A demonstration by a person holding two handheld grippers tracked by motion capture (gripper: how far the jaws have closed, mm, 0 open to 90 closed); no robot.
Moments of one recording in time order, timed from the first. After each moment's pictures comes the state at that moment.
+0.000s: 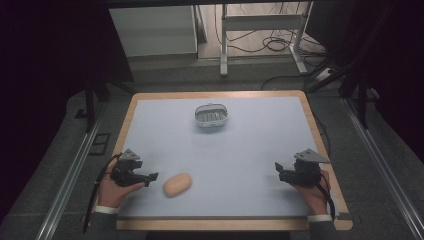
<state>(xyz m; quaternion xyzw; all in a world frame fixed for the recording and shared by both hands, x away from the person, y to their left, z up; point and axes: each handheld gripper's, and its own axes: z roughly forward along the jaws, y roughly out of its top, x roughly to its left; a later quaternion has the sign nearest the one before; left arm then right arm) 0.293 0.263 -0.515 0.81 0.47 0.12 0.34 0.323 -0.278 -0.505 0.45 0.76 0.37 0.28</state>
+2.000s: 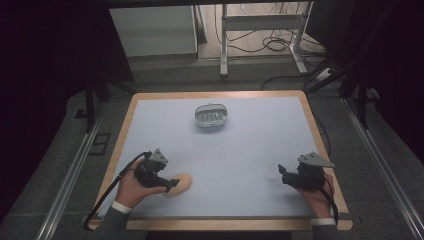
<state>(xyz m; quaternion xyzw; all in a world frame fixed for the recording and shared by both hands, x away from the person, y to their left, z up) 0.293 0.189 -0.489 0.88 0.38 0.09 0.29 0.311 -0.283 -0.501 0.45 0.75 0.37 0.30</state>
